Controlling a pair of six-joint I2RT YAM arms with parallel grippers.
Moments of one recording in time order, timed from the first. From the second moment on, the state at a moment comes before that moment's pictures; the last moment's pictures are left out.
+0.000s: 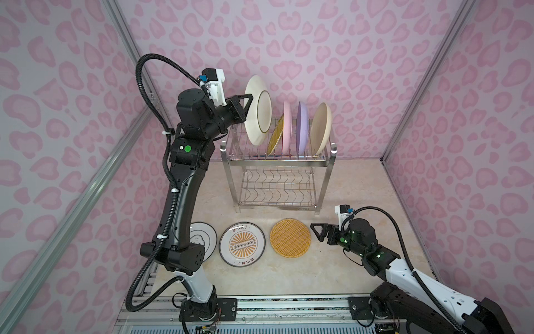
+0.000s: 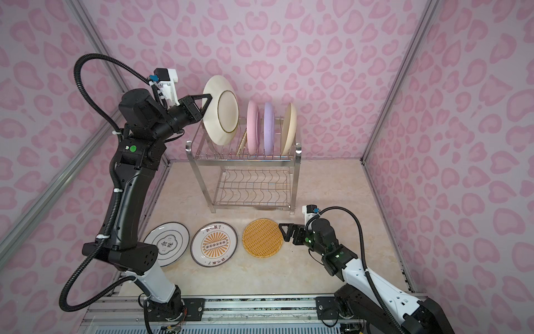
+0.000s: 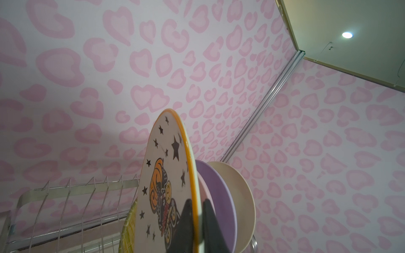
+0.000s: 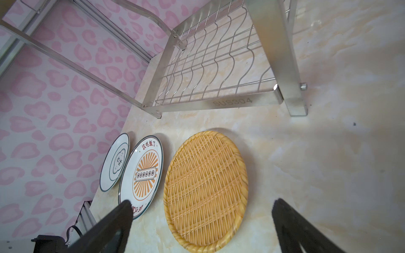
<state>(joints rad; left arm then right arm) -0.24 1.74 2.30 -0.46 0.42 -0.57 0.56 0.91 0.37 0.09 -0.18 0.70</state>
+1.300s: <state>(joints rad) -0.30 1.73 2.21 -0.44 0.26 -0.52 0.57 0.95 0.37 0.10 -0.16 0.71</state>
